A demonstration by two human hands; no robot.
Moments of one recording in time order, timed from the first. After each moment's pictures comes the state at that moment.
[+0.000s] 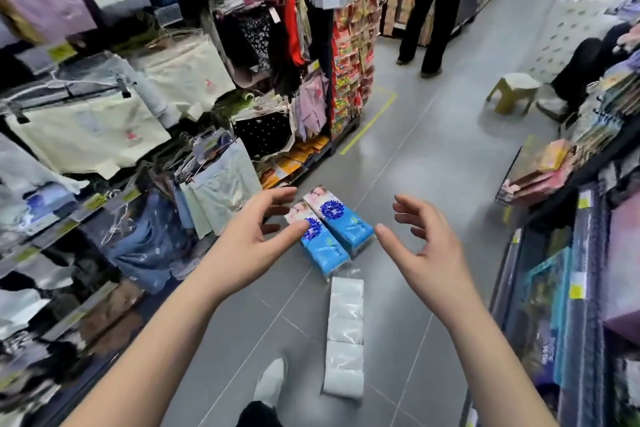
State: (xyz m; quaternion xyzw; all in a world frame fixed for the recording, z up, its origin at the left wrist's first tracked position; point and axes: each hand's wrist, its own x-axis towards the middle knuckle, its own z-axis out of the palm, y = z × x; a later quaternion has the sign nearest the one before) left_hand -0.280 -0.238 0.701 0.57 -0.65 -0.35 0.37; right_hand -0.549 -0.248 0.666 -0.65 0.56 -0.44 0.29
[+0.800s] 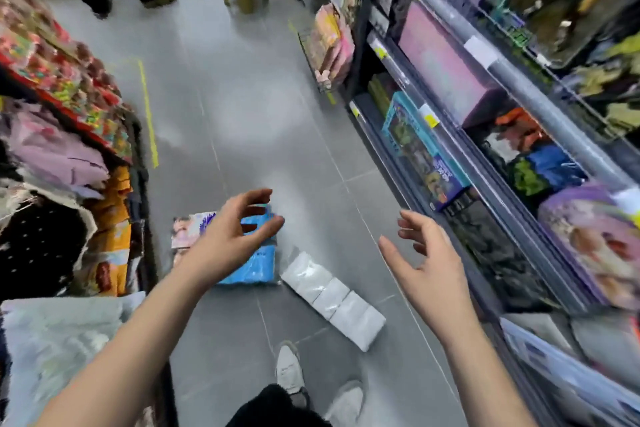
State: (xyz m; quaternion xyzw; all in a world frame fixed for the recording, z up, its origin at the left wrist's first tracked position) left_hand -0.337 -0.552 0.591 0.33 -0.79 -0.52 0.06; right_hand -0.484 -0.291 0.579 -0.20 0.84 -0.48 0.18
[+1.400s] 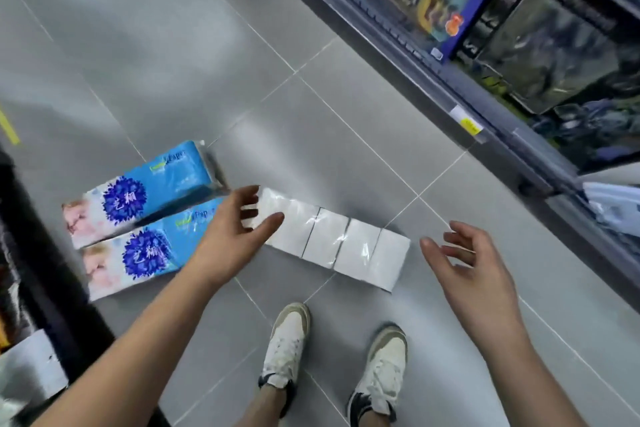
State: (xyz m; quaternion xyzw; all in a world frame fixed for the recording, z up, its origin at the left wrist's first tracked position) left_hand -0.386 -0.523 0.194 0.32 -0.81 -0.47 -0.13; right_hand -0.440 -0.203 0.200 0.15 0.86 -0.44 0.20
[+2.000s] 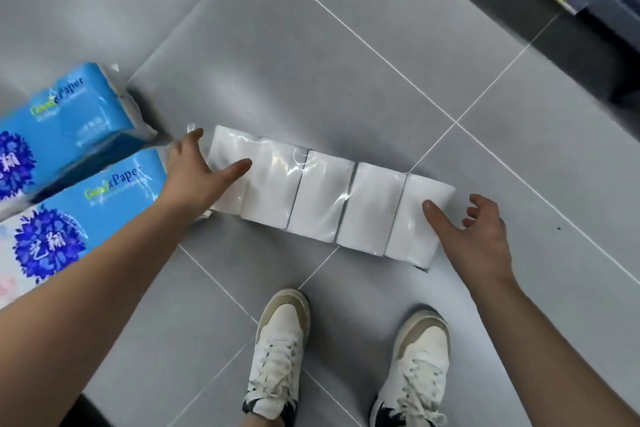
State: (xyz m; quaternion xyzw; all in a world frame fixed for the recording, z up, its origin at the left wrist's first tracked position) left_hand -0.404 -0.581 -0.106 0.37 -0.86 -0.31 -0.16; right_hand -0.415 -0.204 -0.106 0.29 0.85 -0.37 0.24
